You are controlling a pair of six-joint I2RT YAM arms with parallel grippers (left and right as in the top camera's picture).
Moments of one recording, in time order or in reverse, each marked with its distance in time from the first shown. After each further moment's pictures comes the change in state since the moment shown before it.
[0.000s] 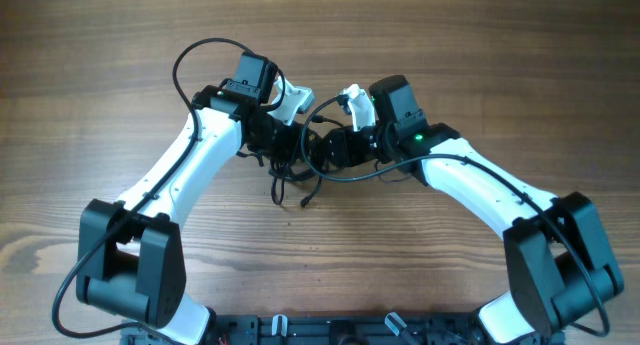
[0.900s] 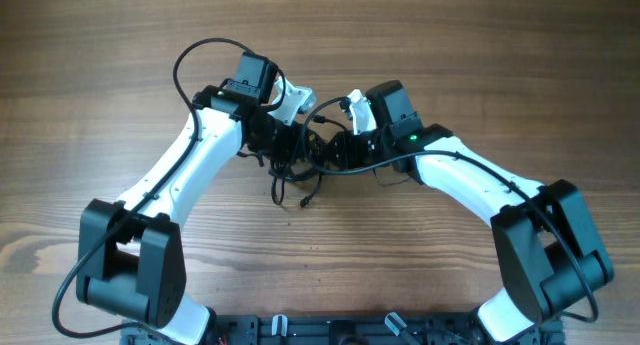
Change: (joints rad) left arm 0.000 0.000 0.000 0.000 0.000 0.000; right arm 0.000 0.051 -0.009 0.000 0.011 0.095
